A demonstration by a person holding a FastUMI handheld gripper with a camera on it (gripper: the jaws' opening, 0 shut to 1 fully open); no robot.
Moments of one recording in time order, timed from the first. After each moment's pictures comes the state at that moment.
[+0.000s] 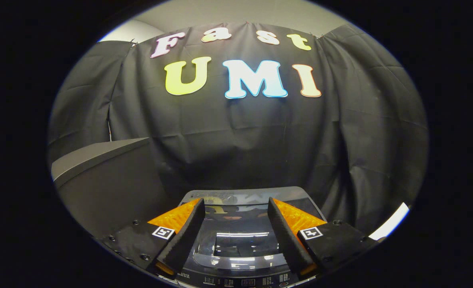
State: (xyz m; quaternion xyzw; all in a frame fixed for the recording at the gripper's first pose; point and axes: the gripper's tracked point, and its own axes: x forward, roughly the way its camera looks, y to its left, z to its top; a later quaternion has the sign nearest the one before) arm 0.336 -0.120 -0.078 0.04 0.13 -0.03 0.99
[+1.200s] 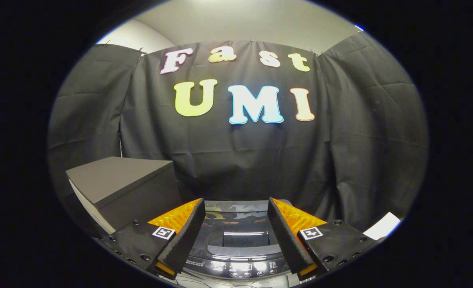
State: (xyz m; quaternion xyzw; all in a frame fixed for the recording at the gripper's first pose) arm 0.234 -0.102 0.019 0.01 0.07 -0.04 1.00
